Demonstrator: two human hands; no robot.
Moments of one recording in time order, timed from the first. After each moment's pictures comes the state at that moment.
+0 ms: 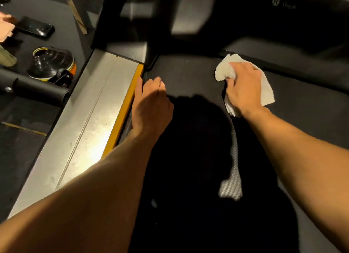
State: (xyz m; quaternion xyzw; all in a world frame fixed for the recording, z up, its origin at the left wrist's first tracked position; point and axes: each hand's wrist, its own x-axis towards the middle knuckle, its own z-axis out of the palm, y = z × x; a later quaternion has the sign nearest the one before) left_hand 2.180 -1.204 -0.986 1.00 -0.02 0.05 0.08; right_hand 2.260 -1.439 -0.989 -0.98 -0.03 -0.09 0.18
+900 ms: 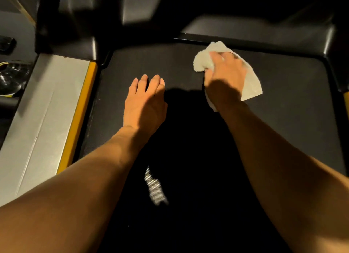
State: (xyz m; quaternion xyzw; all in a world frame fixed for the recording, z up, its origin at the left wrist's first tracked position) left_hand 2.179 -1.272 -0.988 0.99 -0.12 0.00 0.03; right_hand 2.238 -1.470 -0.991 -0.99 0.07 -0.08 0.10
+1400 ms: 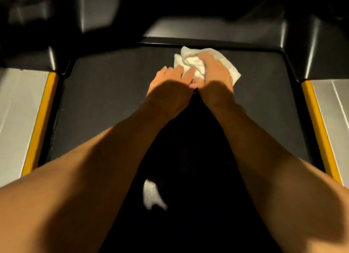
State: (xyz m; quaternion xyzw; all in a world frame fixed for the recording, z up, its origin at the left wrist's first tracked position) left_hand 2.215 -1.398 -0.967 0.96 -0.23 -0.02 0.13; right_hand 2.213 -1.530 -0.977 -0.96 0.06 -0.06 0.25
